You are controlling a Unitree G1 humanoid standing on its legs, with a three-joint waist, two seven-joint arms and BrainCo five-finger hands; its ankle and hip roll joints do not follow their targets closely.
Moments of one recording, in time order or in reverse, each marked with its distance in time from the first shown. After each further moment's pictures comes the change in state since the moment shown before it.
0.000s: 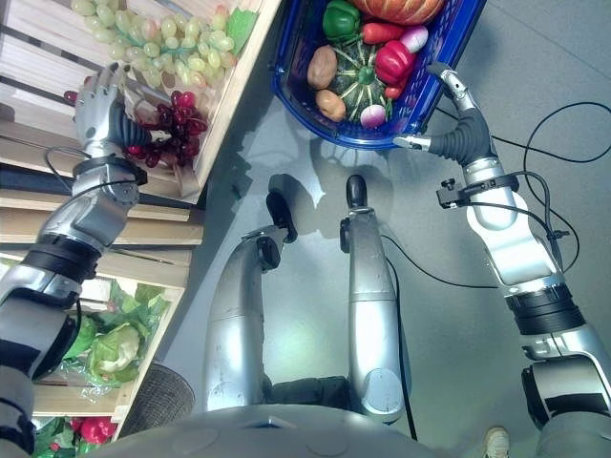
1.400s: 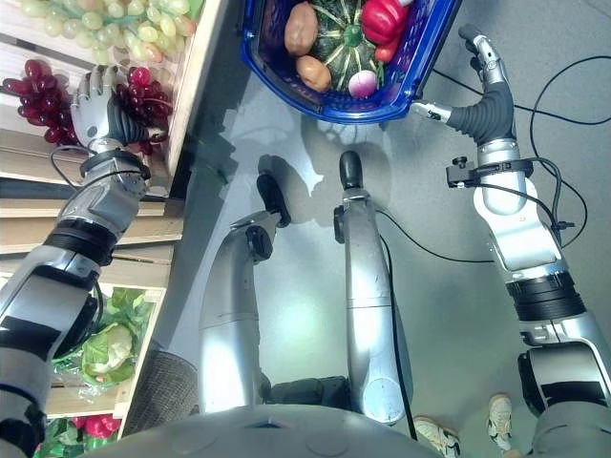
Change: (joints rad) left arm -0.151 -0.048 -0.009 0.236 -0.026 -0.014 -0.024; right arm -0.088 -0.004 -0.011 0.037 0.054 -0.019 -0.083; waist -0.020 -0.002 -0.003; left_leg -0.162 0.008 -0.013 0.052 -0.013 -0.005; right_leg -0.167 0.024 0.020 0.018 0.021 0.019
